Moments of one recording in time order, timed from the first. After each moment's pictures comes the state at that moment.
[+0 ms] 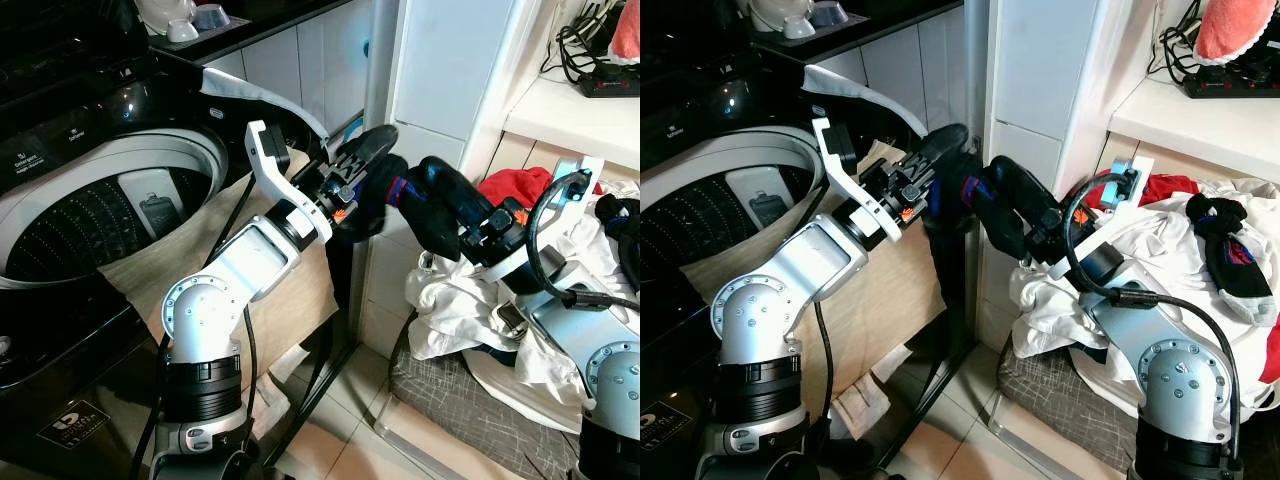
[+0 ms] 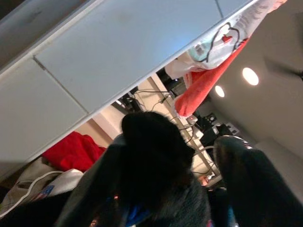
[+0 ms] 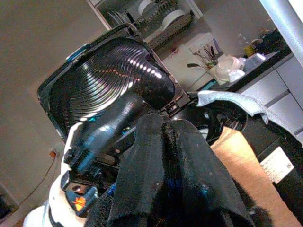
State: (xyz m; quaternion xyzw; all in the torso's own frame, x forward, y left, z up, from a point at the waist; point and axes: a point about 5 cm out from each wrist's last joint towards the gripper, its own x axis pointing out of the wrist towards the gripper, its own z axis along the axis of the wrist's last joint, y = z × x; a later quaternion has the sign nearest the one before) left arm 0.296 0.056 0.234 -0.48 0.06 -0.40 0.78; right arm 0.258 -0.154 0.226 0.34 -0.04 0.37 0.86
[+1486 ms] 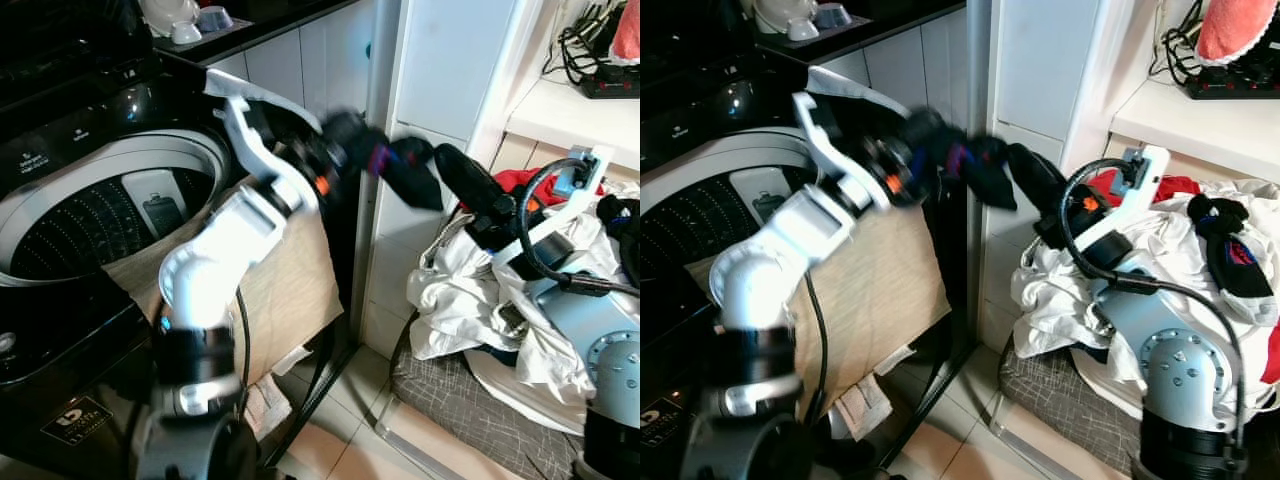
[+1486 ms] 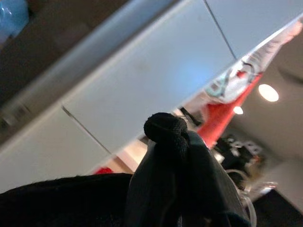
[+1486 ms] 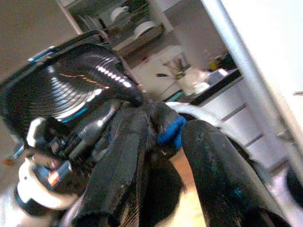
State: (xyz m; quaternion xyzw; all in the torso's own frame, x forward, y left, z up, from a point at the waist) left arm 0.332 0.079 0.252 -0.46 0.01 -0.33 0.83; right arm 0.268 -0.170 0.228 0.29 -0.06 0.29 0.91
